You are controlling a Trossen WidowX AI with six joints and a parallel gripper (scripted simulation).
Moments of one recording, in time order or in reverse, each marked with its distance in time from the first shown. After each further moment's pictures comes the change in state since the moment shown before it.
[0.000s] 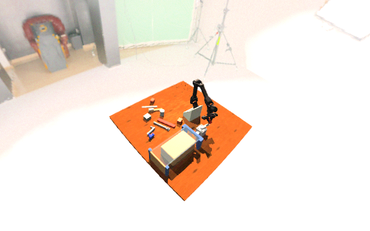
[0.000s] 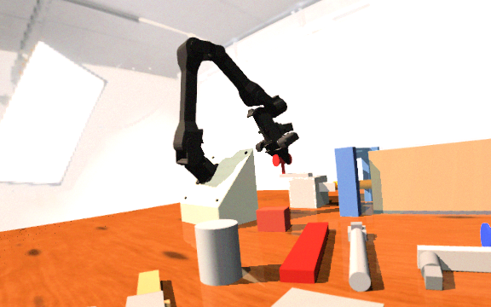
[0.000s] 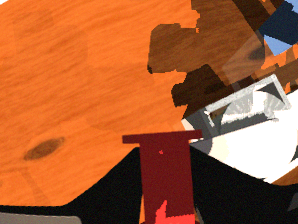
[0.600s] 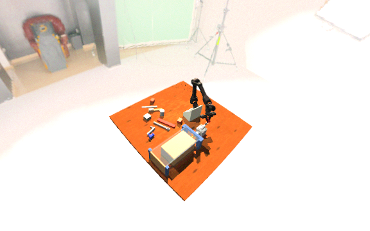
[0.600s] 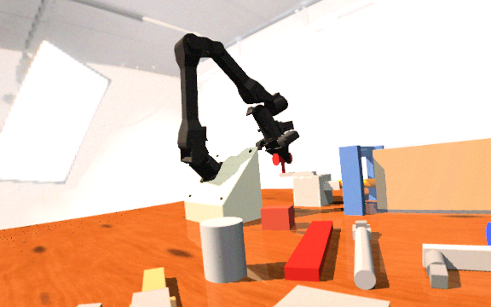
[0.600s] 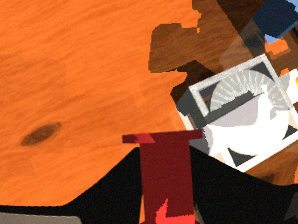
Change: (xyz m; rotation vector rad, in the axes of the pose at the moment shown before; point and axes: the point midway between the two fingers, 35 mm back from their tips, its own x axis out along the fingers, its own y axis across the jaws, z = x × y) arm -0.010 -0.008 -0.020 0.003 0.000 0.005
